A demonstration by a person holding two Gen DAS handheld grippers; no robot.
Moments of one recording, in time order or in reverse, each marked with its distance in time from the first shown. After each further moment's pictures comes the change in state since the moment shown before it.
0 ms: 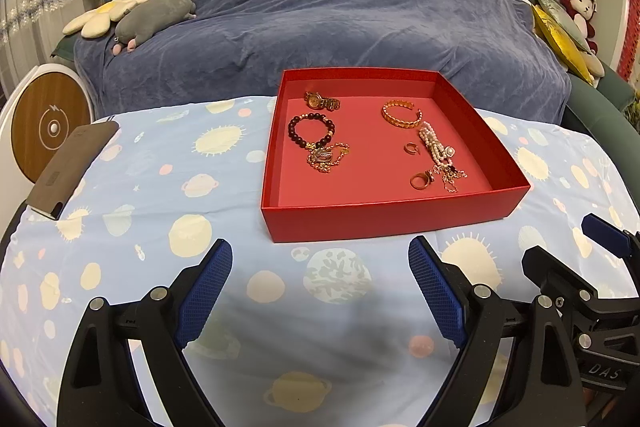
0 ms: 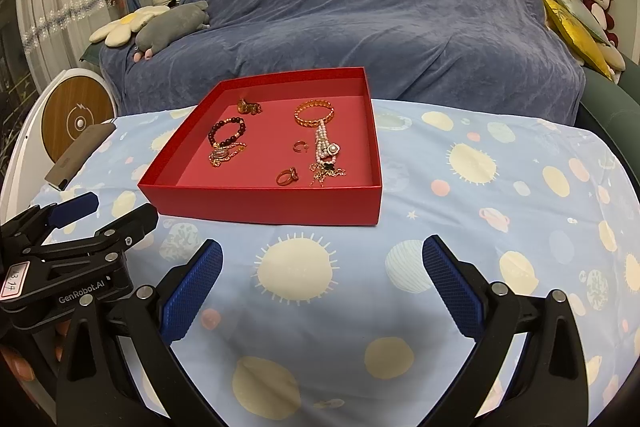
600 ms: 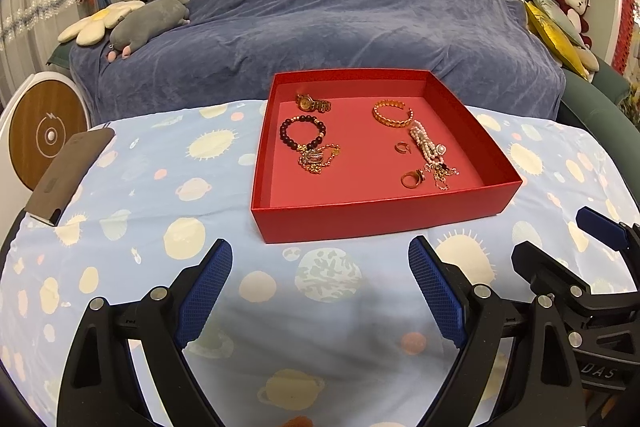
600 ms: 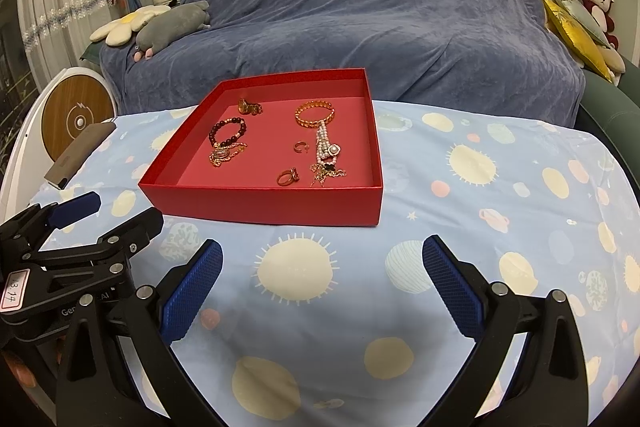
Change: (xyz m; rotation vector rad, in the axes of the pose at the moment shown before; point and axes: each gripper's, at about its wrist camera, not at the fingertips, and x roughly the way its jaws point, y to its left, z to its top) left arm -0.003 -0.008 -0.003 0.024 -0.013 -0.008; right arm 0.000 0.000 0.000 0.003 0.000 0.001
